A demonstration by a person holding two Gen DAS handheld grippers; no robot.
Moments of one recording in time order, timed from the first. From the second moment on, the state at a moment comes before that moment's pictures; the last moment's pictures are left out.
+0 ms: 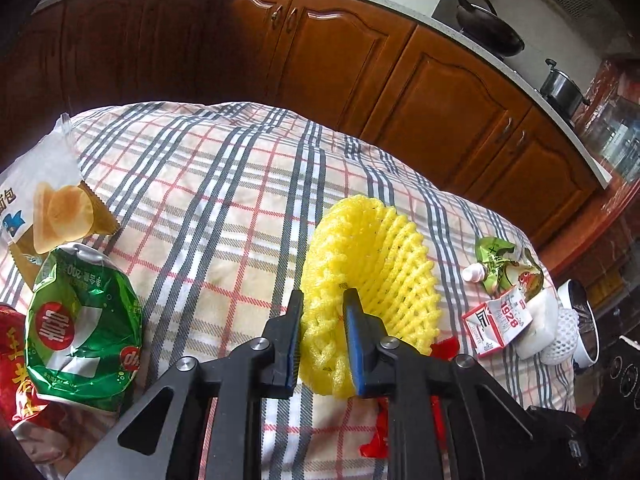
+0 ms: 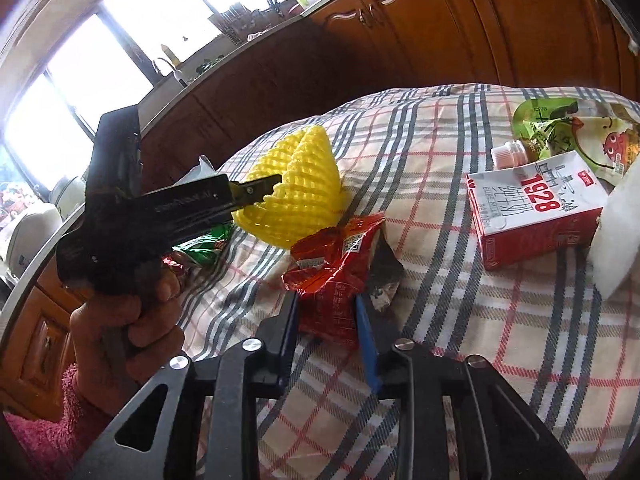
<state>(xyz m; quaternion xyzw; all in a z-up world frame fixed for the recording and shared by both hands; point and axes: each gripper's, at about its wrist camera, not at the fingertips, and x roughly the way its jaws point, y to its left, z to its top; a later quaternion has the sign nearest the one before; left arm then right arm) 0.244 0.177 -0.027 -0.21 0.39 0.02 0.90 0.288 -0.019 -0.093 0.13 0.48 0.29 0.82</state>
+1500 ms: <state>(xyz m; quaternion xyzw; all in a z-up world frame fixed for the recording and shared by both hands) 0.244 -0.026 0.038 -0.08 0.35 -0.22 0.91 0.168 -0.289 0.010 0.18 0.33 0.05 0.92</state>
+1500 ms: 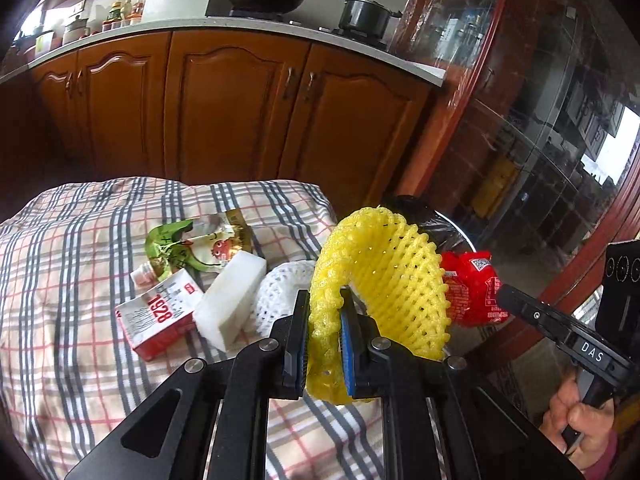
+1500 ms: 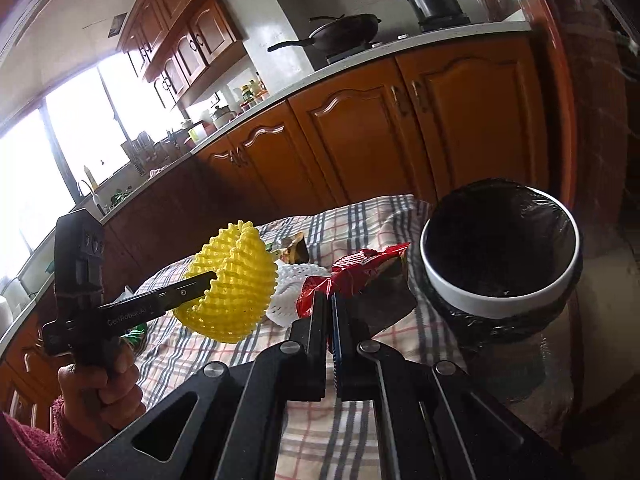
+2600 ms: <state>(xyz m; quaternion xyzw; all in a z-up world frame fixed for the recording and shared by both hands) 0.393 -0.214 0.038 0.05 0.41 -0.26 0.87 0.223 -0.422 -0.005 0.15 0.39 -0.04 0.91</state>
